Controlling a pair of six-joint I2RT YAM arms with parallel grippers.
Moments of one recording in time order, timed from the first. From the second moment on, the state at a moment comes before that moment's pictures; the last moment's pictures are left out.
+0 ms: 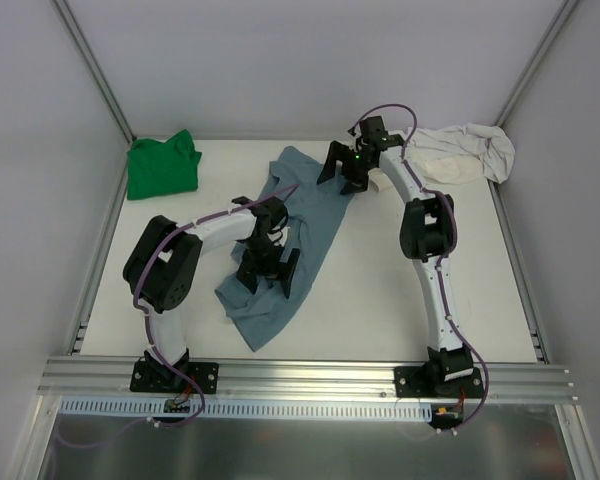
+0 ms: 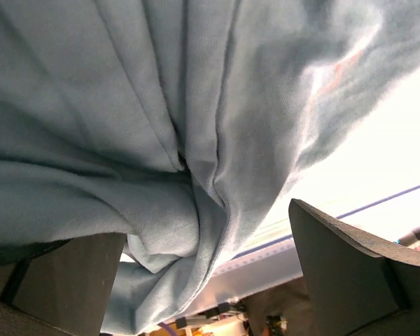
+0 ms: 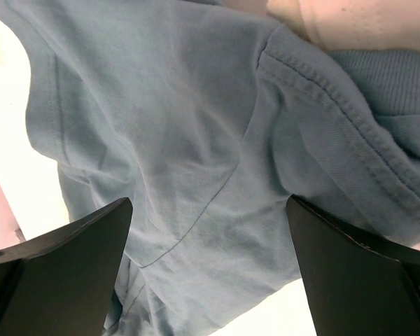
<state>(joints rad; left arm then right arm) -0.58 1.88 1.25 -0.95 0.32 -0.33 0.27 2.62 2.45 -0.88 -0.48 0.42</state>
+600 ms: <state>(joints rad) -0.58 1.87 1.26 -0.97 0.56 -0.43 0.27 2.70 2.45 -0.62 -0.76 0.58</state>
